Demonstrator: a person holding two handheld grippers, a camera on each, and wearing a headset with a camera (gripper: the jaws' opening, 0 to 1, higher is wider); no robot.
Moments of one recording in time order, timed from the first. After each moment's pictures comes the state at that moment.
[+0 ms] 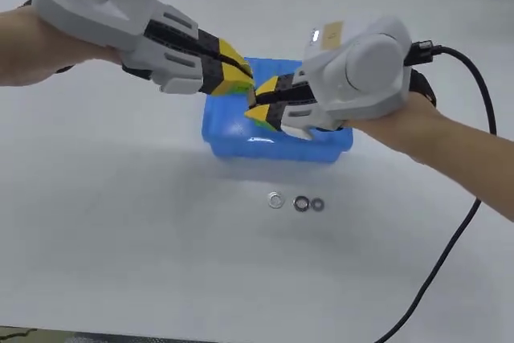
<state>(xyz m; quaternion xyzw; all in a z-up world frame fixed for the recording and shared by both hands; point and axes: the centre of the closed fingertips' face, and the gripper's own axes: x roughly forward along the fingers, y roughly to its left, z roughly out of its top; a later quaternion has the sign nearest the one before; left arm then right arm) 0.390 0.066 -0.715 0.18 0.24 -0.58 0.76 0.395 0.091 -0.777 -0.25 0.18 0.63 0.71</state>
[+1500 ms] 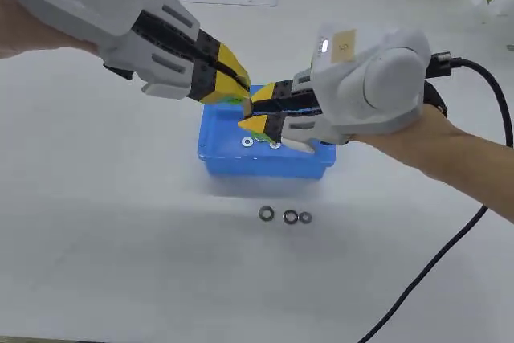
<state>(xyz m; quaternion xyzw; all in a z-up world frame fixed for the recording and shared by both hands) 0.353 0.052 -0.653 0.29 0.19 -0.62 0.70 0.367 0.079 -0.710 -0.26 0.11 0.63 0.72</state>
